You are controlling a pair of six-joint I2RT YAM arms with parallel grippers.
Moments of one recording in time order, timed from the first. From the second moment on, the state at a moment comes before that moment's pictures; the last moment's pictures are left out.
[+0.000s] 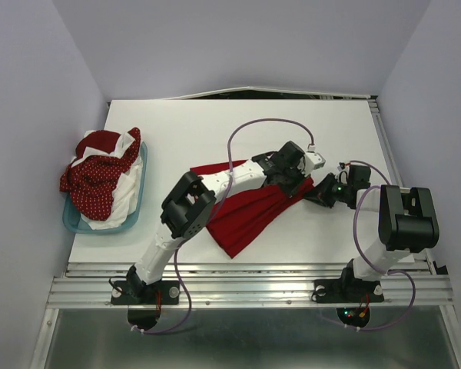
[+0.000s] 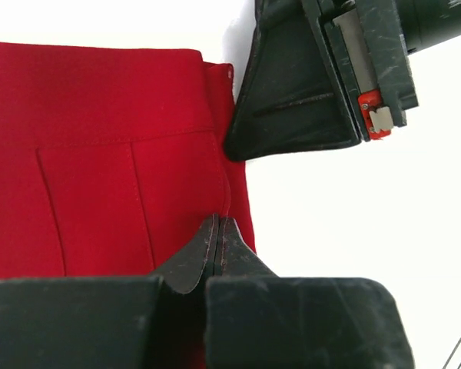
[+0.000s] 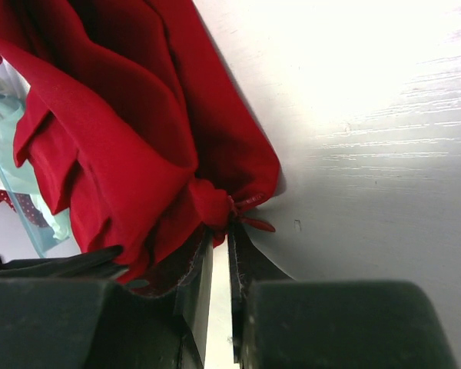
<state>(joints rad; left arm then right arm) -0.95 2.22 1.83 -0.42 0.22 0.04 -0.12 1.65 0.59 0.18 -0.69 0.64</state>
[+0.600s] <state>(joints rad) -0.95 2.33 1.87 -0.42 0.30 0.00 -0.13 1.63 0.59 0.16 -0.69 0.62</state>
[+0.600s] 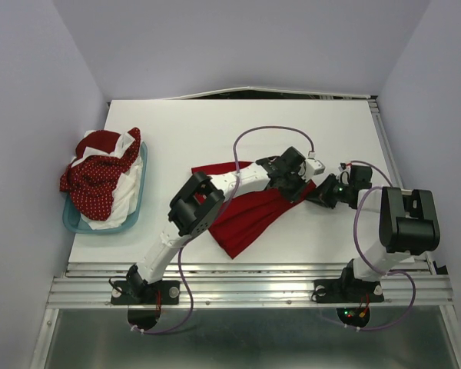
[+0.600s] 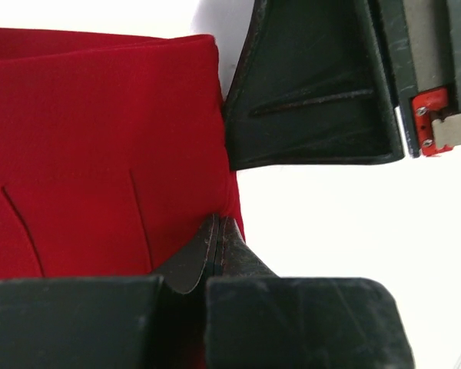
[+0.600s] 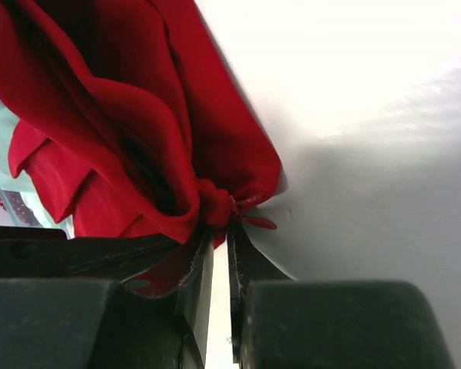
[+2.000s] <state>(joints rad) -0.95 2.26 1.78 -0.29 0.44 -0.04 -0.26 1.62 0.67 -0.14 -0.73 0.33</state>
